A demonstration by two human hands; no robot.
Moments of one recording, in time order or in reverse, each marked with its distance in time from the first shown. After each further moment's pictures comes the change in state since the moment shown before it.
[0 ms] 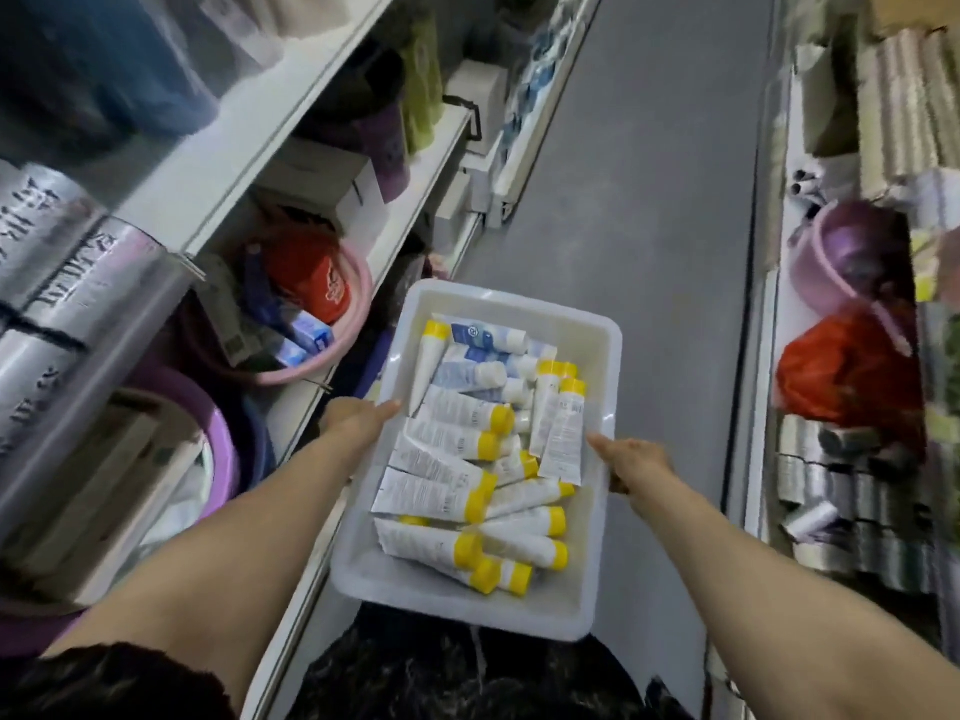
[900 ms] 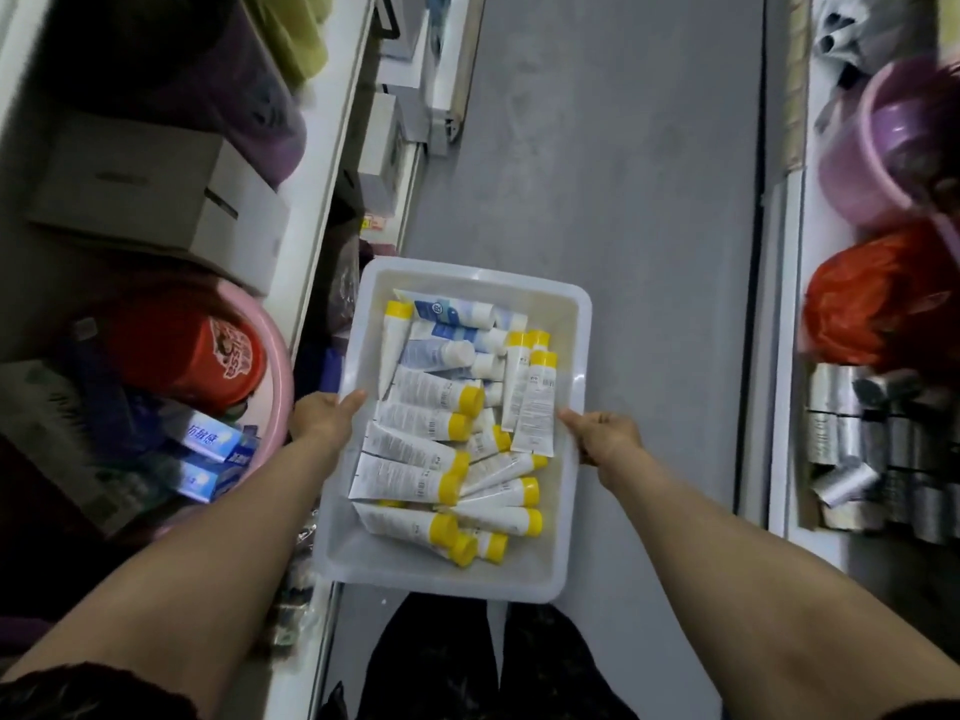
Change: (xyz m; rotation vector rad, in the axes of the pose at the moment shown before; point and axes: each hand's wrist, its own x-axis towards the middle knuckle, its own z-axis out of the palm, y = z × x) left_hand 0.230 0.111 0.072 0.207 -0.028 0.021; right_hand 0.197 -0.079 0.105 0.123 0.002 0.233
